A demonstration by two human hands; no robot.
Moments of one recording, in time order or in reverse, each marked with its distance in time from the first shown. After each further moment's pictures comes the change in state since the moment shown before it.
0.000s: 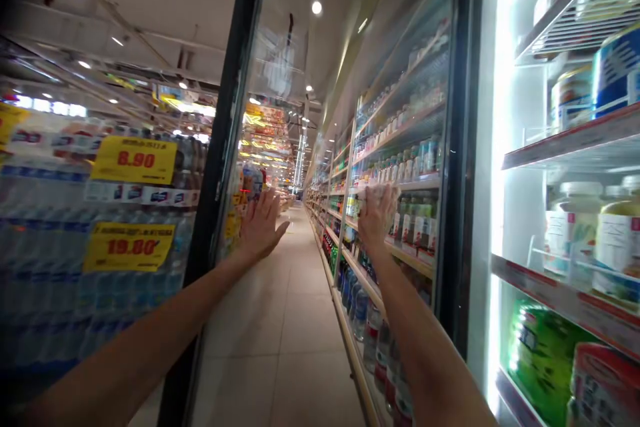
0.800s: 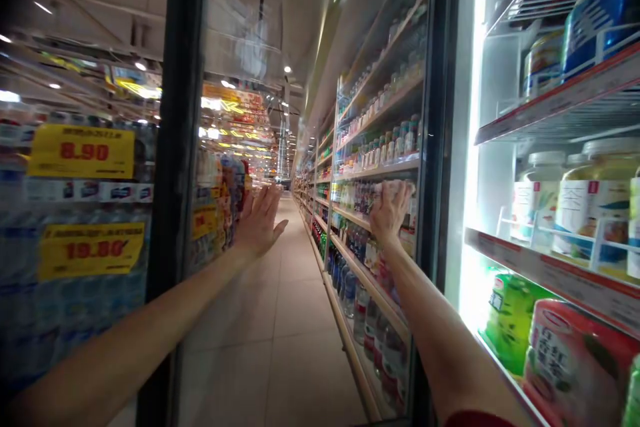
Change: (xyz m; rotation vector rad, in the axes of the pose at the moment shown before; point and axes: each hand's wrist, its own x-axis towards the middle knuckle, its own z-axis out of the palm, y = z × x) left_hand -0.005 0.045 0.013 -0.070 -0.055 0.189; right_hand -0.020 0.084 -0.028 -0.145 -0.051 0.169
